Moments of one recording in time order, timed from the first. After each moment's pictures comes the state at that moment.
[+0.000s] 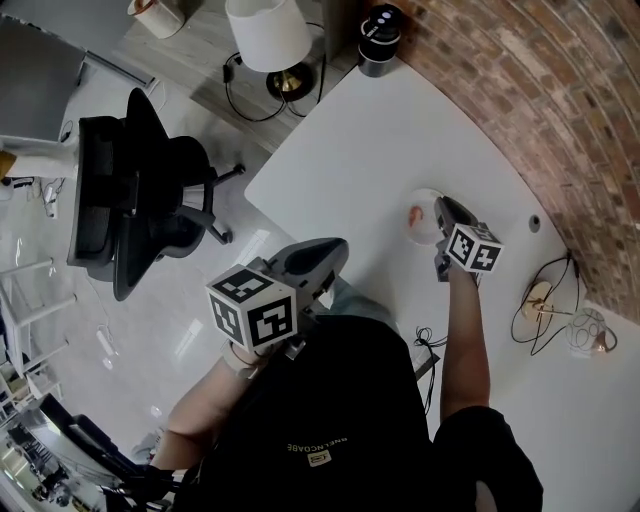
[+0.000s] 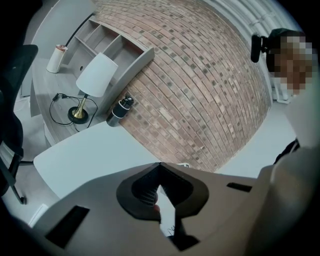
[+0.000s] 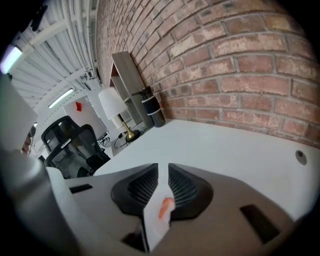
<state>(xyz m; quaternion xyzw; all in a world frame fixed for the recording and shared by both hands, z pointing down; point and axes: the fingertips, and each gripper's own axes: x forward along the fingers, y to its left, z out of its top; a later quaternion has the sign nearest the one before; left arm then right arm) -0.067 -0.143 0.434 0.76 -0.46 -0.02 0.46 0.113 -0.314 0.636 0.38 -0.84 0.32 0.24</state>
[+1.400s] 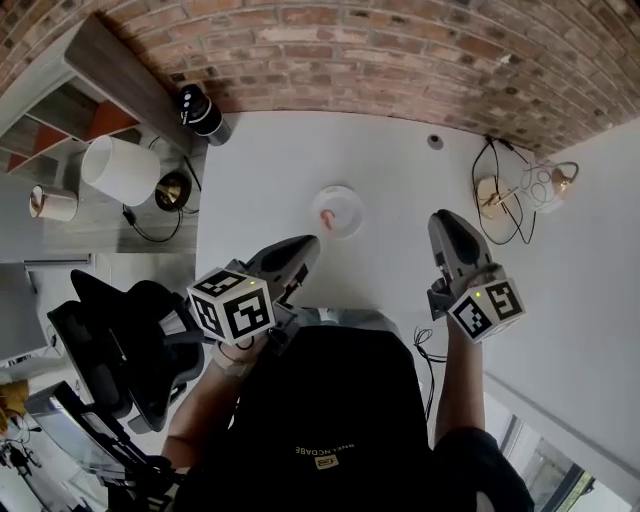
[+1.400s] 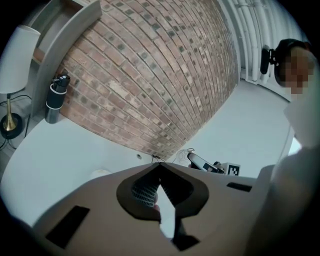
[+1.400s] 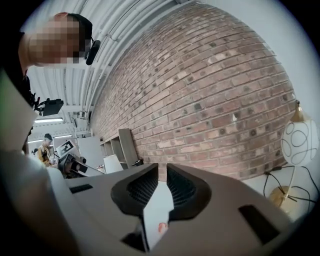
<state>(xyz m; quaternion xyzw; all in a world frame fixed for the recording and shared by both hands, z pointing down) 0.054 -0.187 0.397 0.88 -0.24 0.07 0.41 0.247 -0.174 0.370 0.57 -0.80 0.16 -0.02</state>
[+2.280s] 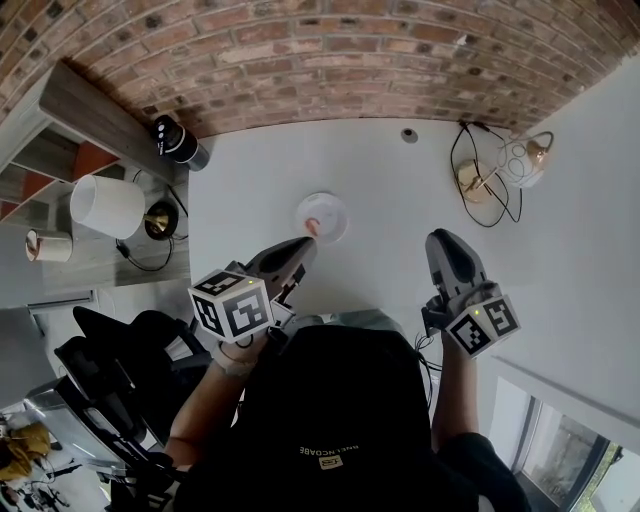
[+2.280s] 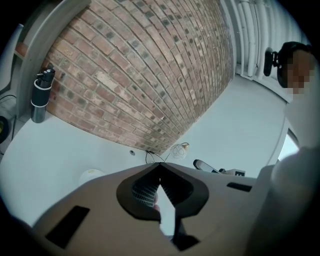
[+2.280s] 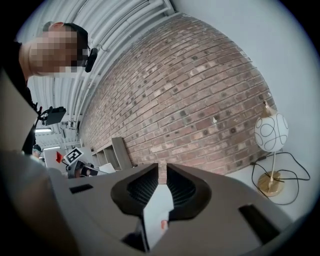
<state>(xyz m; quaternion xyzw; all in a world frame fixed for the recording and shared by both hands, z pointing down) 0.079 -0.188 0.407 0.89 -0.19 0.10 0.39 0.269 -0.119 0.370 0.62 -0.76 0.19 -0.07</state>
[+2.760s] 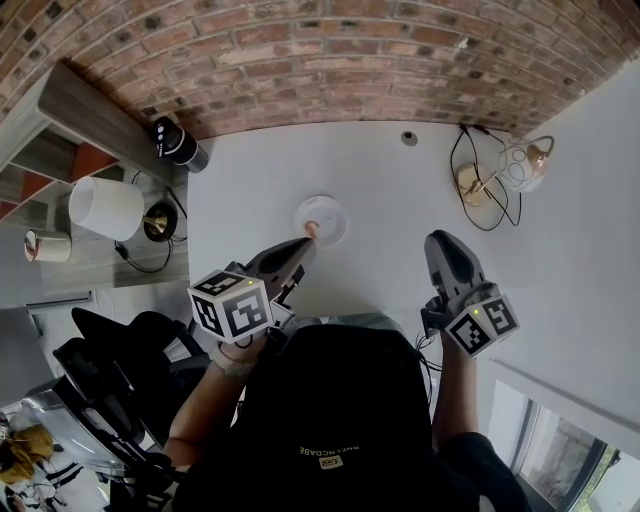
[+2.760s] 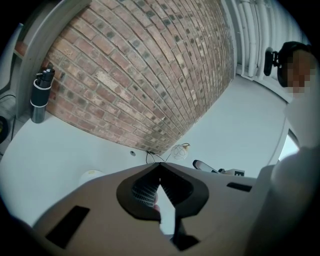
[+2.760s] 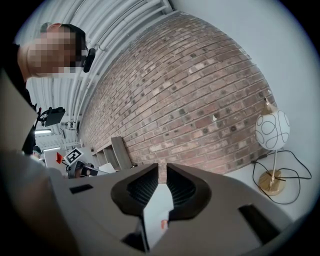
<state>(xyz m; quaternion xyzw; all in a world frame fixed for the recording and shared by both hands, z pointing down) 0.086 -0.193 0.403 0.89 -0.19 0.09 0.40 0.273 -0.125 0.376 0.62 -0.76 0.20 -0.07</state>
